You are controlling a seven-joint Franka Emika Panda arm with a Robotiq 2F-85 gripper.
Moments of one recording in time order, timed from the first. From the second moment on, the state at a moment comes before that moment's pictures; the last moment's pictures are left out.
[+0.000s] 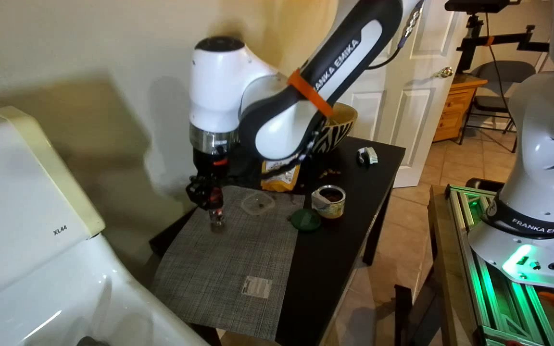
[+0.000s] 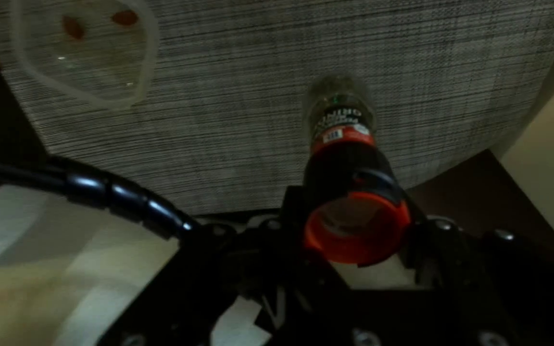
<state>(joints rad) 0.46 0.41 -0.11 -1.94 -0.21 2.62 0.48</state>
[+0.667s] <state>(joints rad) 0.16 0.05 -0.16 -1.88 -0.38 2.02 0.56</state>
